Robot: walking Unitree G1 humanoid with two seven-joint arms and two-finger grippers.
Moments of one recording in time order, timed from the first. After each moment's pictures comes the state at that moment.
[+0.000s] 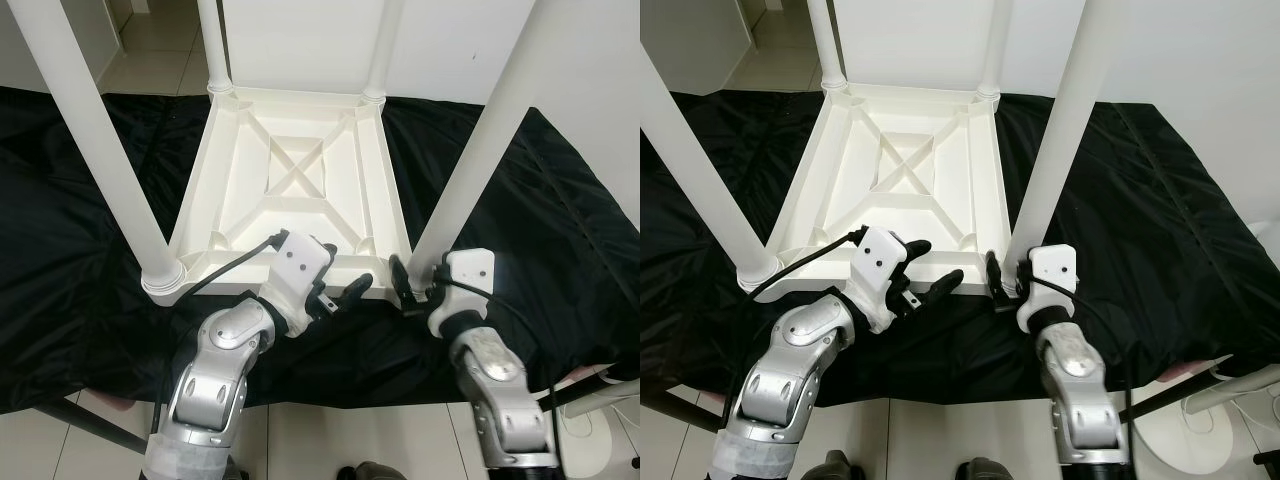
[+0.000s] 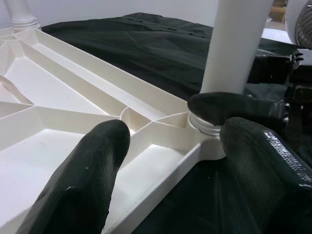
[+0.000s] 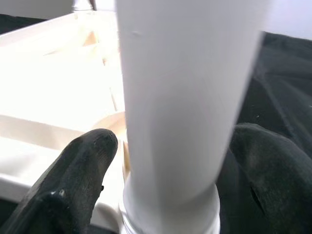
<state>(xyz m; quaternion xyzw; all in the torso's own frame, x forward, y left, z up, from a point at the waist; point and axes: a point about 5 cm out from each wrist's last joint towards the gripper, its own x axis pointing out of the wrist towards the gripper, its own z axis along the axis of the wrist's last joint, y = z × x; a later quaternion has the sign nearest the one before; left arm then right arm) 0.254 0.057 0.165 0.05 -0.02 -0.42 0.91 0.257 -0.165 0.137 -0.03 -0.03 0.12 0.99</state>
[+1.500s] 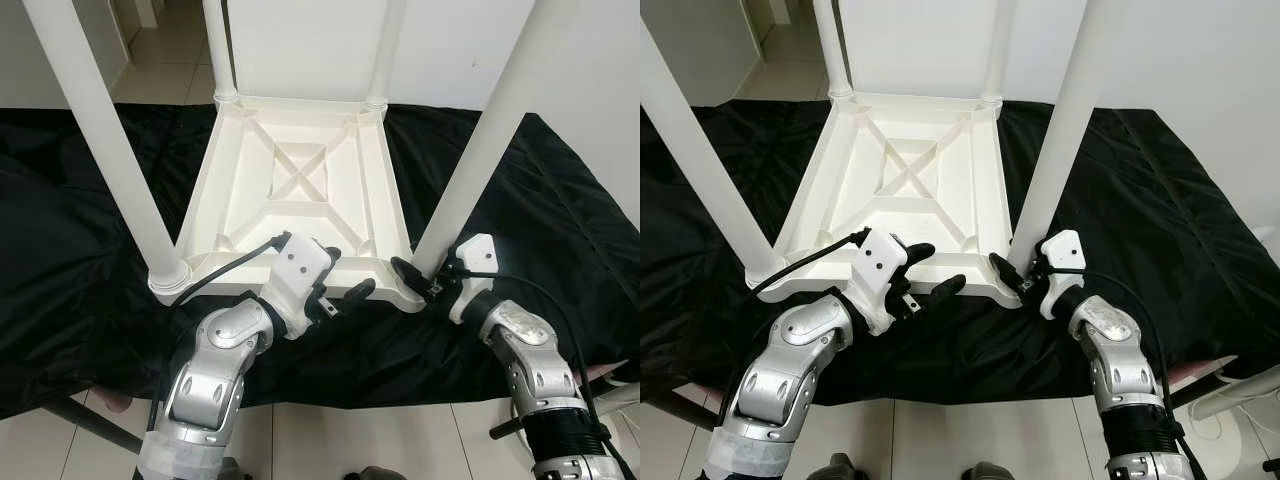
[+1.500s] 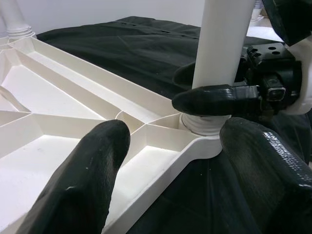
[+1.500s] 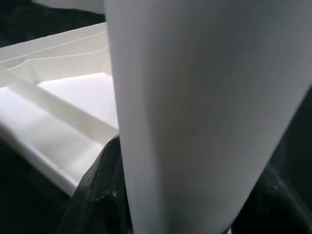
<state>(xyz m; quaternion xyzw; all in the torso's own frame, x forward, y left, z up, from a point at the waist) 0.256 0.058 0.166 0.05 -0.02 -0.43 0.90 0.289 -0.180 0.131 -0.06 -0.02 0.26 0.96</state>
